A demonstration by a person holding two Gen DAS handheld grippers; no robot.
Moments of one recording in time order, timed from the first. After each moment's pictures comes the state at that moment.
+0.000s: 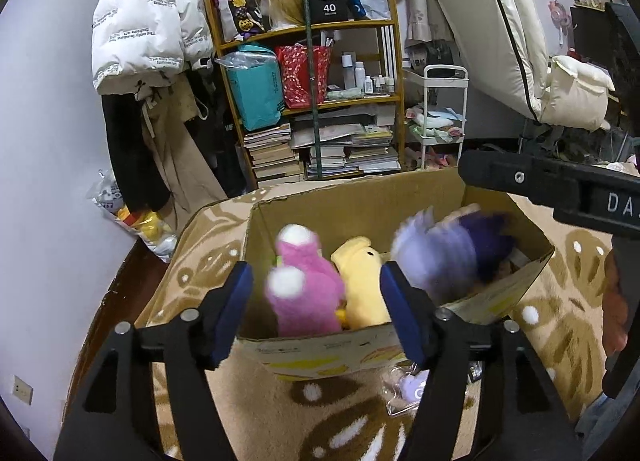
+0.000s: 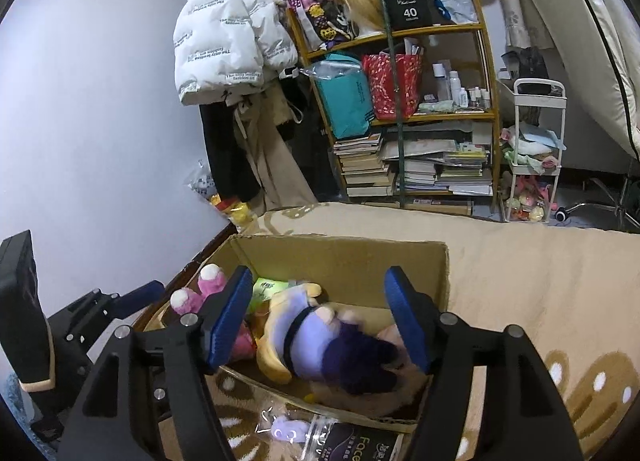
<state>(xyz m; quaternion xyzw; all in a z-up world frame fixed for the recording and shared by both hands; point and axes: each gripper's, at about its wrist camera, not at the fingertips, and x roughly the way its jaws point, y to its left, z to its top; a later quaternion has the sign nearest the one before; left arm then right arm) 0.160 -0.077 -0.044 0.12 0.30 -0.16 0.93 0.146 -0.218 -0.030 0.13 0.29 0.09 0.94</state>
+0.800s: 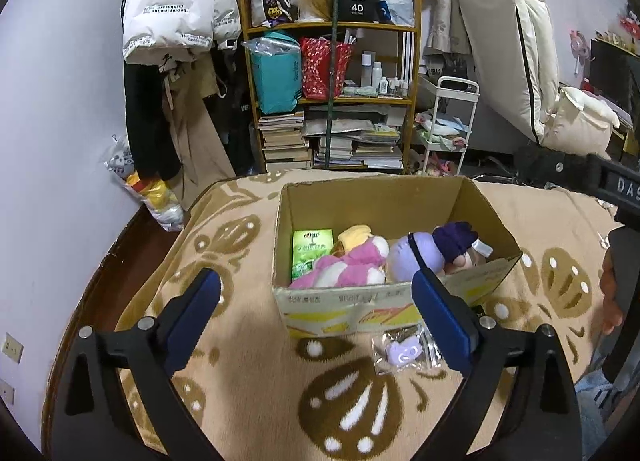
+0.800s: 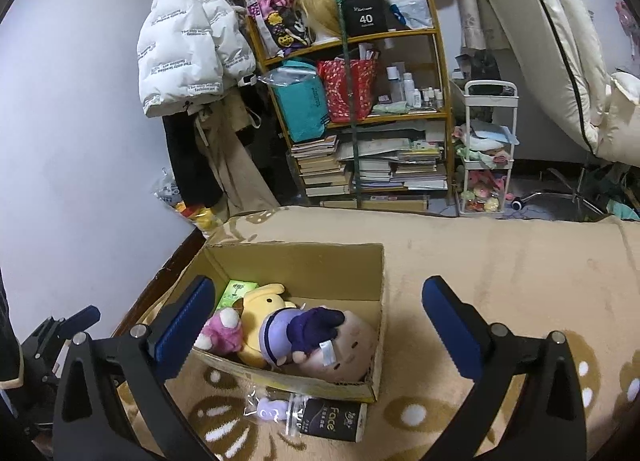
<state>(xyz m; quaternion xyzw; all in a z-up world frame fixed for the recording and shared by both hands) 0.128 -0.039 -0.011 0.07 0.34 -0.14 0.93 0.116 -0.240 0.008 0.14 0.31 0.00 0.94</state>
